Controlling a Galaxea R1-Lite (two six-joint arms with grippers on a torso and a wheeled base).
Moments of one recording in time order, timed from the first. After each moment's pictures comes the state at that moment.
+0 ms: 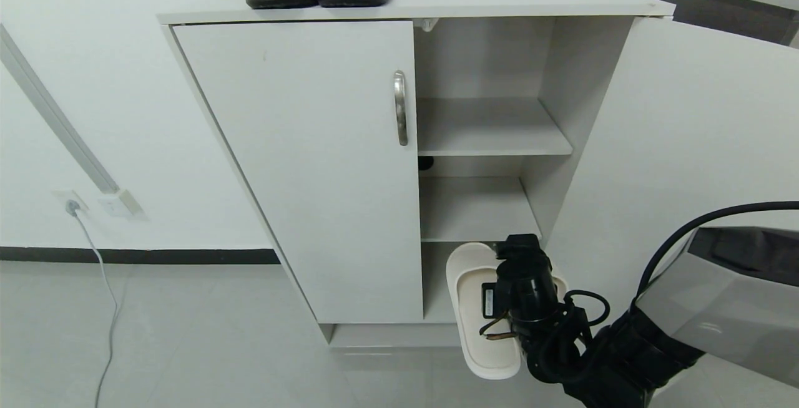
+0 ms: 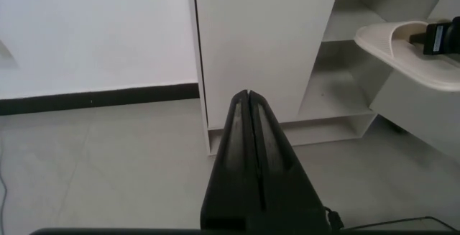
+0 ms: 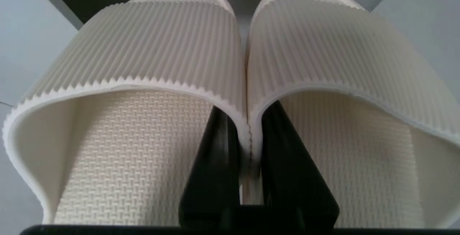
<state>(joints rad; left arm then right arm) 0.00 0.00 0.00 0.00 -0.09 0.02 0.76 2.16 -0.82 -0.93 -0.70 0.29</state>
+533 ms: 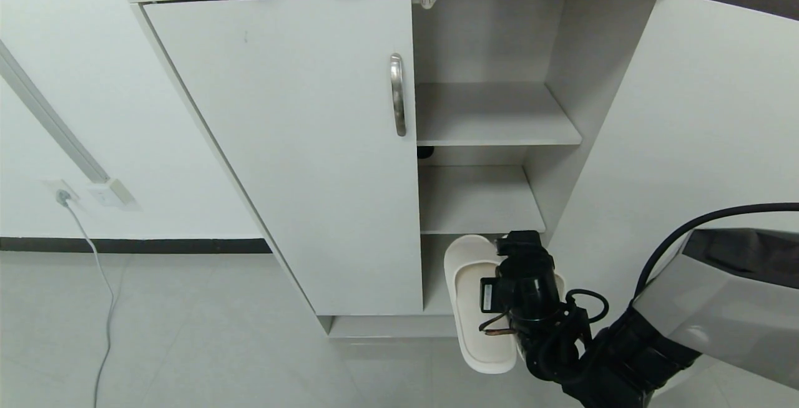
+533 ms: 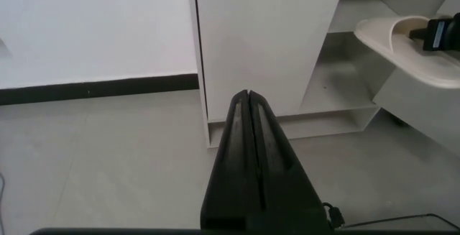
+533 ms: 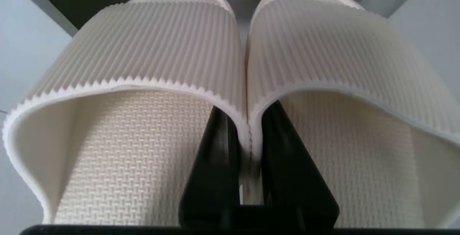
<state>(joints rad) 0.00 0.00 0.00 0.00 -0.08 0.02 0.76 2.17 -0.82 -1.02 -0.70 0.27</state>
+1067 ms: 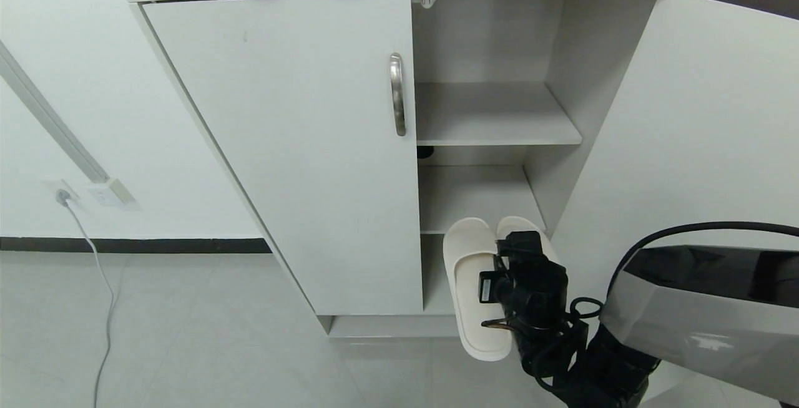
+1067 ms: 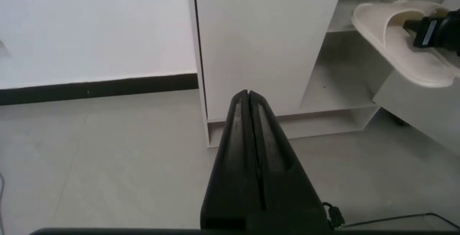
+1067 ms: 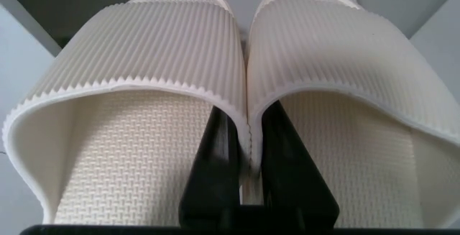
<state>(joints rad) 0.00 0.00 0.00 0.00 -0.08 0.02 0.73 2.29 -0.79 -1.41 -0.69 0.11</state>
